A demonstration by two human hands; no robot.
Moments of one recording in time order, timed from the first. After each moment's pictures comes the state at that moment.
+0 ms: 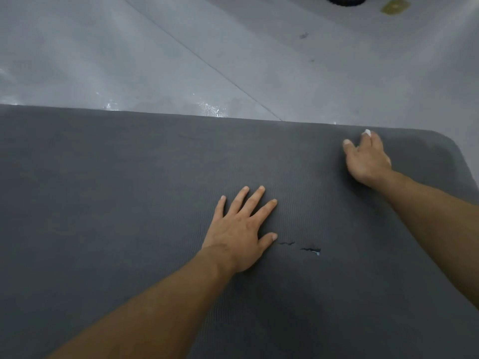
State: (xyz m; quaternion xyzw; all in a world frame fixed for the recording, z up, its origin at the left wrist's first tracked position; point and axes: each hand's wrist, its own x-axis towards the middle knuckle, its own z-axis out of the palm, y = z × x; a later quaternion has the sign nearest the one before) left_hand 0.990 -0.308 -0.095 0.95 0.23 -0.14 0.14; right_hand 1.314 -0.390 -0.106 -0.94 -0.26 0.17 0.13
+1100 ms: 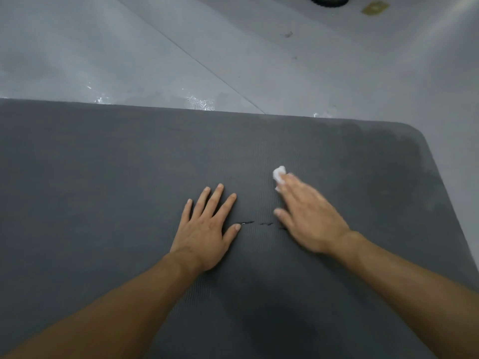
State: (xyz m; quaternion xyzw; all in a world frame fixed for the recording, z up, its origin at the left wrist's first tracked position) left_hand 0.944 -0.327 -0.108 0.93 0.32 -0.11 0.14; right_hand 1.174 -0.471 -0.110 -0.79 -0.60 0.12 0.04
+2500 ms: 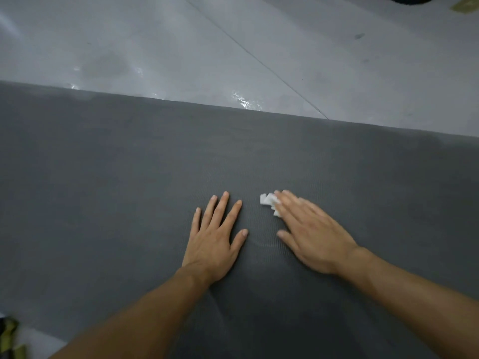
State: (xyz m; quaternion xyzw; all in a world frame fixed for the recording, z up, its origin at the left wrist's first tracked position) left_hand 0.859 -0.308 -0.113 0.89 0.43 -0.07 0.13; right_hand 1.098 -0.416 -0.114 -0.68 -0.72 0.12 0.03
